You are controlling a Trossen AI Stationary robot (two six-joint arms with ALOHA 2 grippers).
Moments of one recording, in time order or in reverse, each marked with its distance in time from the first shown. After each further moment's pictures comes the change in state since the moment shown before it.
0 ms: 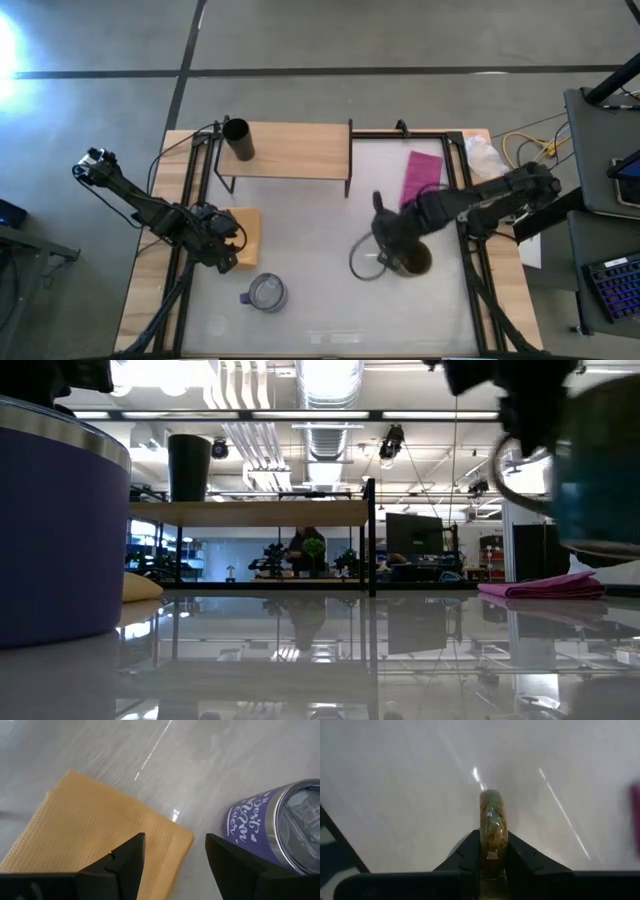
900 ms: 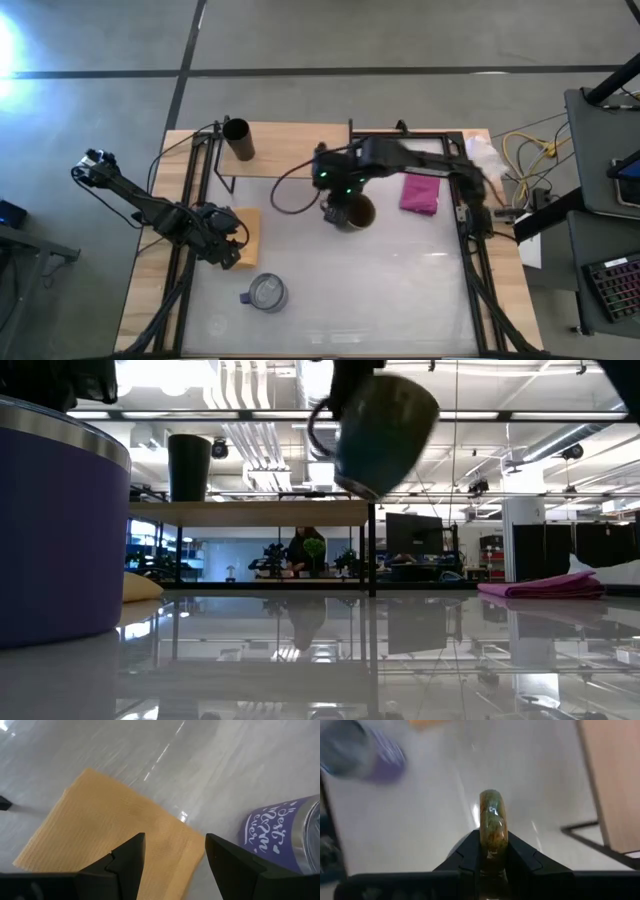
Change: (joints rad) left arm 0.034 0.005 -0.021 -0.017 -0.021 -0.024; right arm -0.322 0.529 0.915 -0.249 -0.069 -0.589
